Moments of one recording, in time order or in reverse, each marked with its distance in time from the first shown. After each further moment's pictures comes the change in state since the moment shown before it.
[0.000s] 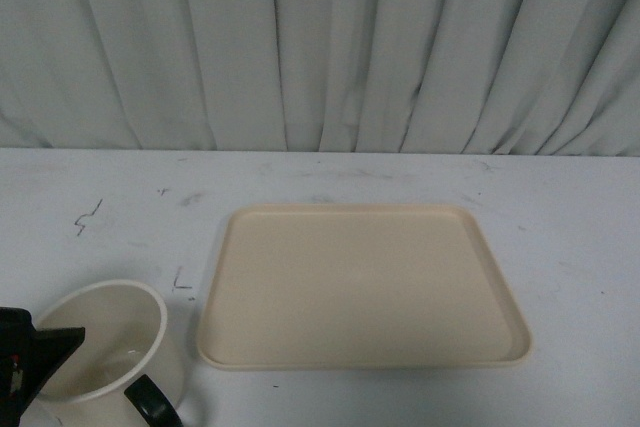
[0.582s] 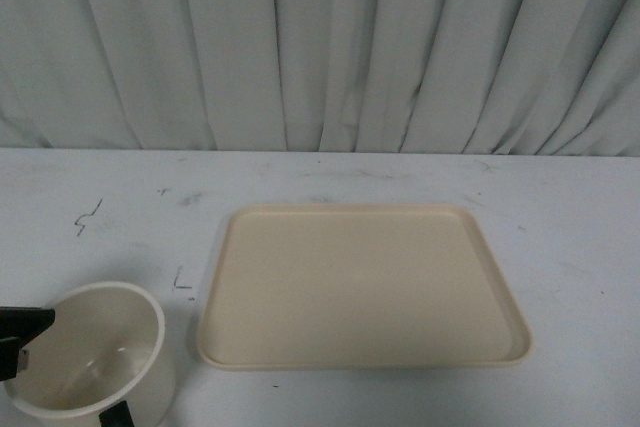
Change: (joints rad) left arm -0.036 -0.053 0.022 -0.051 0.016 -0.045; right arm 0.000 0.000 0.000 0.000 0.000 0.000
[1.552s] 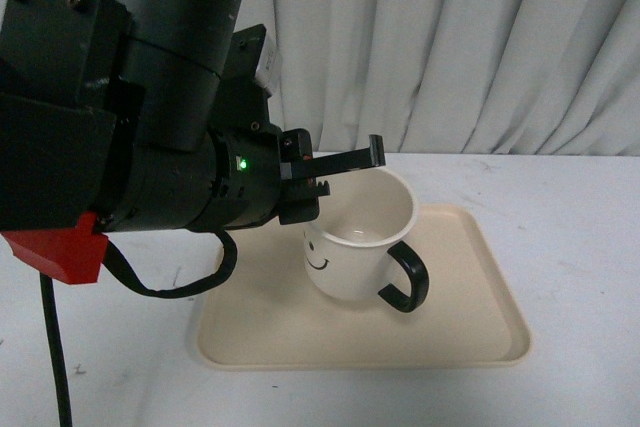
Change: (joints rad) left arm -0.472 0.346 0.549 -0.074 -0.275 -0.436; right arm 0.000 0.000 0.000 0.000 0.000 0.000
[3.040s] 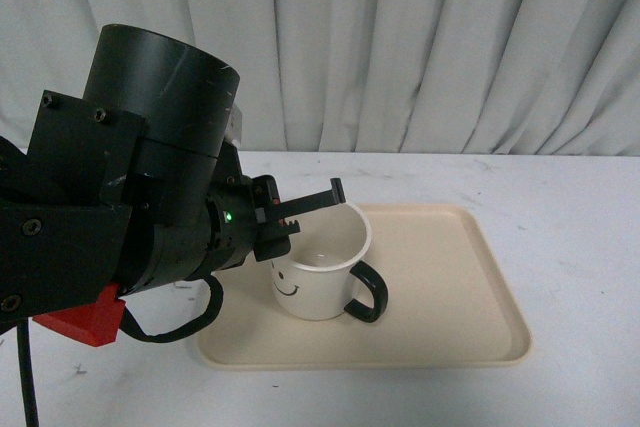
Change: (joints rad) left arm 0.018 0.099 -0.042 0.098 -0.129 -0.097; right arm 0.000 0.000 0.000 0.000 0.000 0.000
